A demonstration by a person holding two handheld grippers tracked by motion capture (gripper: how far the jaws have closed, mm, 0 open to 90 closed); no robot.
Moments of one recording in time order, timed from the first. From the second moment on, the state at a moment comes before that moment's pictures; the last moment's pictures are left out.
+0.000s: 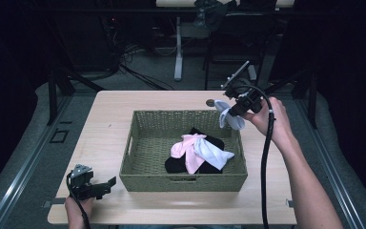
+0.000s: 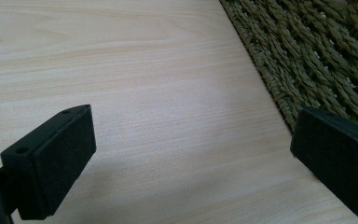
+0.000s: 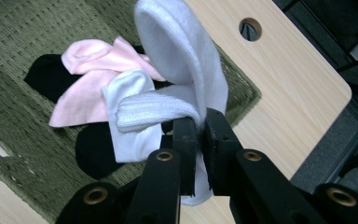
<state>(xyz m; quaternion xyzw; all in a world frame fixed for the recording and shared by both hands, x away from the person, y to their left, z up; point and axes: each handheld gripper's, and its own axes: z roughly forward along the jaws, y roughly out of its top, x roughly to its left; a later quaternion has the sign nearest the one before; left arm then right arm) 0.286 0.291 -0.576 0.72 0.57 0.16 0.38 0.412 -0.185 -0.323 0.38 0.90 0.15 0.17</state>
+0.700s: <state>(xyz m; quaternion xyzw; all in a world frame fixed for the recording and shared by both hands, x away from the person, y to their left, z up) 0.286 0.291 -0.576 0.72 0.57 0.16 0.38 0.407 -0.270 -0.350 0.46 0.86 0.14 0.18</state>
